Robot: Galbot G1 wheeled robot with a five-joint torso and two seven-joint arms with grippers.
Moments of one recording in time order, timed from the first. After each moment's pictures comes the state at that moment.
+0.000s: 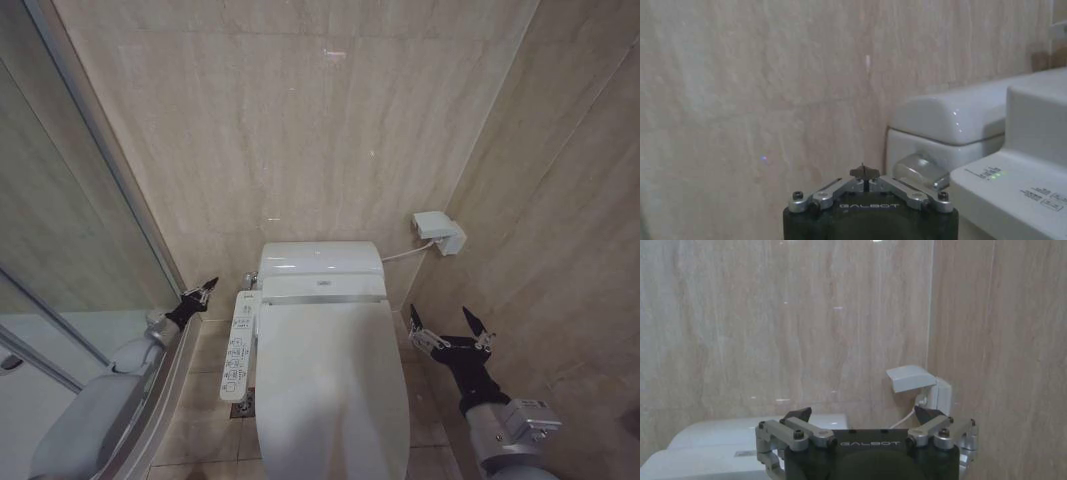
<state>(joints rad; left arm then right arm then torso) 0.64 -1.00 -0.16 -0.97 -0.50 -0.38 0.46 -1.70 1.44 0.58 2.50 0.18 -0.25 0.18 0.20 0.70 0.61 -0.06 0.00</state>
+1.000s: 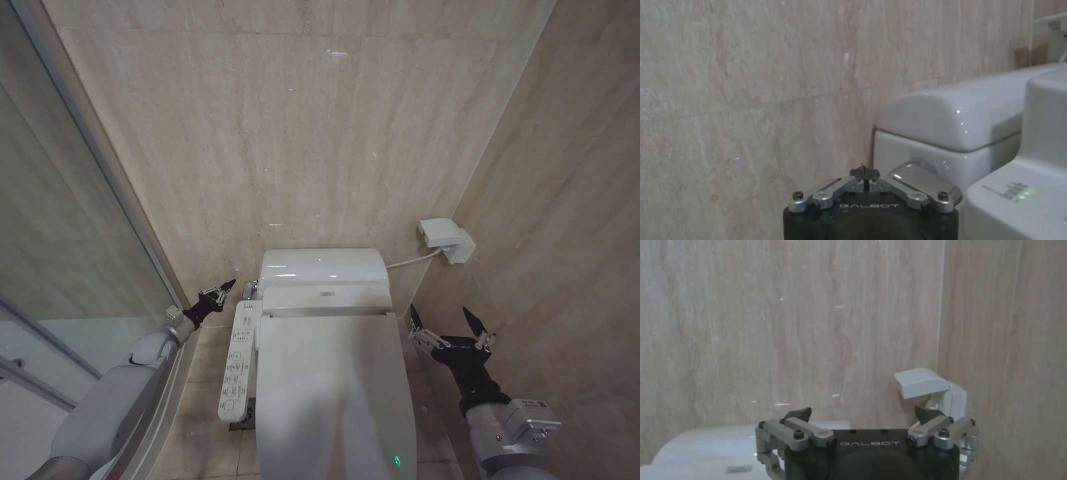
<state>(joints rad) 0.61 -1.00 -0.09 -0.98 -0.51 -0.37 0.51 -1.70 1.44 0.58 2.50 0.18 -0.25 0.18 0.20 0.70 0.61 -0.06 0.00</state>
